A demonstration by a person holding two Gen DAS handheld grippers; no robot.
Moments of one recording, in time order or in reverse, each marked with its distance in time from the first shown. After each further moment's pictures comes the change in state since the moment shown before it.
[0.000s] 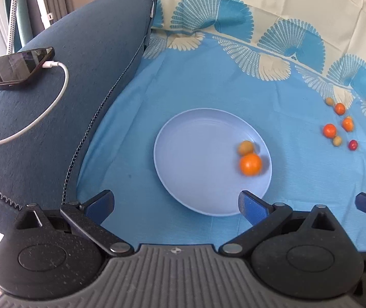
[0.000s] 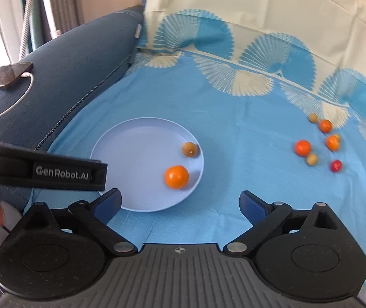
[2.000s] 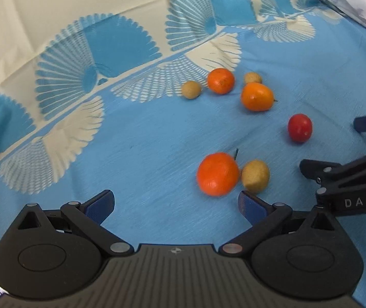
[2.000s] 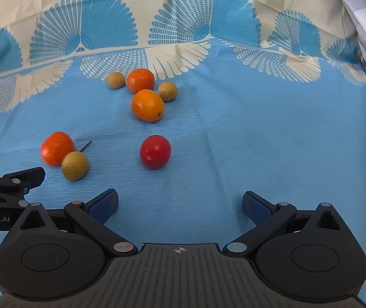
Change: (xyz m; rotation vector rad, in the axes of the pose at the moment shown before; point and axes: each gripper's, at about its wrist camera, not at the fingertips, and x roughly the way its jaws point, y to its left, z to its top) left arm 0.218 -0.339 0.066 0.771 -0.256 -0.182; right arm 0.200 -0.337 -0.034 0.358 -0.093 -0.264
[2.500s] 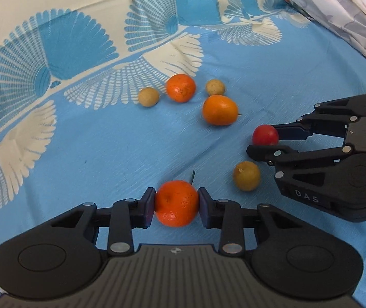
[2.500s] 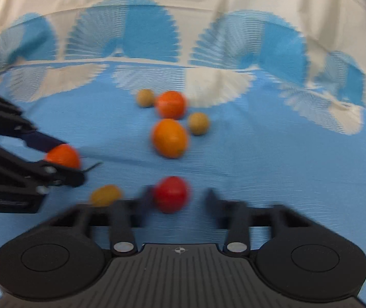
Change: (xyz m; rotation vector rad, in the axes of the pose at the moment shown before) left arm 0.006 0.002 0.018 -0.010 0.036 -0.213; right arm 0.011 0.007 0.022 -0.207 -0.075 0.140
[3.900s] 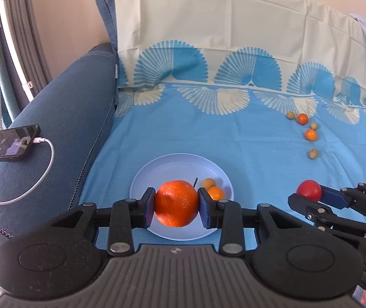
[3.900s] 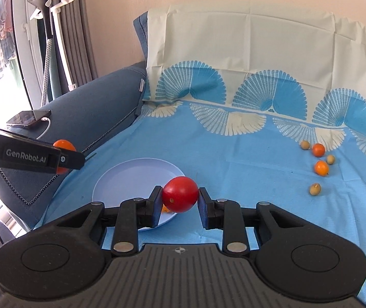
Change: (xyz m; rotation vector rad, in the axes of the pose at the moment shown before) left arm -0.374 0.063 -0.198 -0.581 -0.059 0.404; right arm -0.285 0.229 -0.022 -0.078 -0.118 0.322
